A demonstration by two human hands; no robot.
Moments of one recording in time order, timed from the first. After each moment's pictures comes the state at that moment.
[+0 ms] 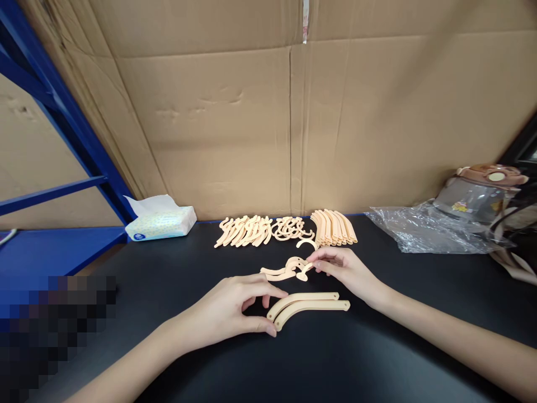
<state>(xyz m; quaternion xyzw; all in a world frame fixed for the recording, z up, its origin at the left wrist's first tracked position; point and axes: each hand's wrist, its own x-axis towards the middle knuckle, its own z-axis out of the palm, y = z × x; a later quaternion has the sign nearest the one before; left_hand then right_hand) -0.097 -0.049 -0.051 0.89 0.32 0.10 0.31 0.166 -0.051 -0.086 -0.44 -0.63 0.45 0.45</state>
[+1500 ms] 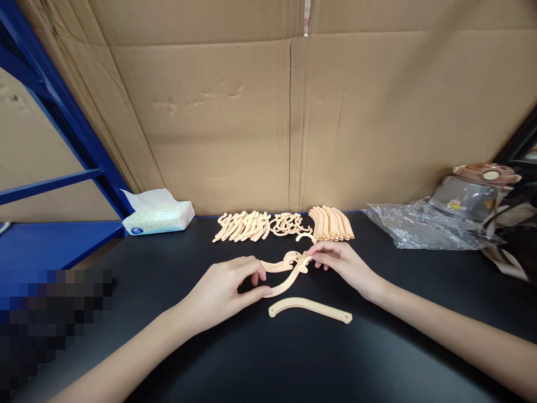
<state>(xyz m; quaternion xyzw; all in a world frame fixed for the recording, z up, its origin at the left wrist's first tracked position) -0.098 -0.046 -0.051 0.90 0.39 0.14 0.15 0.170 -0.047 -0.086 -0.46 -0.62 0.45 0.45</state>
